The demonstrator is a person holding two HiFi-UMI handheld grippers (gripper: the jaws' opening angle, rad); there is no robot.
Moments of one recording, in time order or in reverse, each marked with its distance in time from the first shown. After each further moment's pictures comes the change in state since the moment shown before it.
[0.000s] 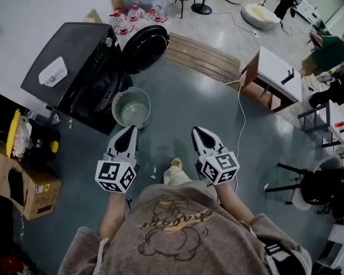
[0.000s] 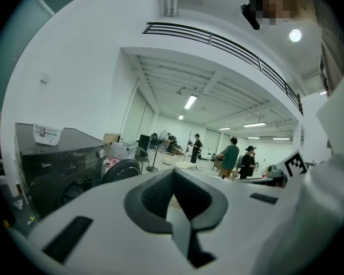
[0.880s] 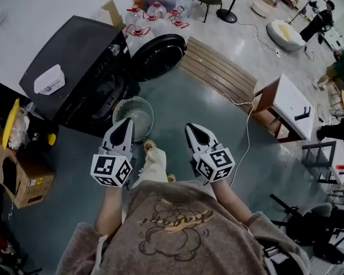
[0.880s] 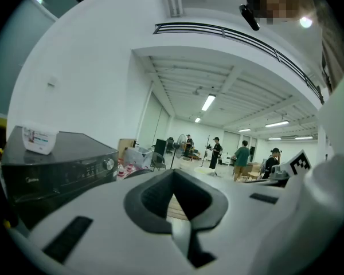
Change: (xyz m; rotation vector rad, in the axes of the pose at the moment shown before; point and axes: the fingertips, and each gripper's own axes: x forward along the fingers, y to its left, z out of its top) left arm 0.146 0.091 0.040 -0.013 -0.043 0.180; right arm 0.177 -0.069 0.058 -0.047 0.063 0.206
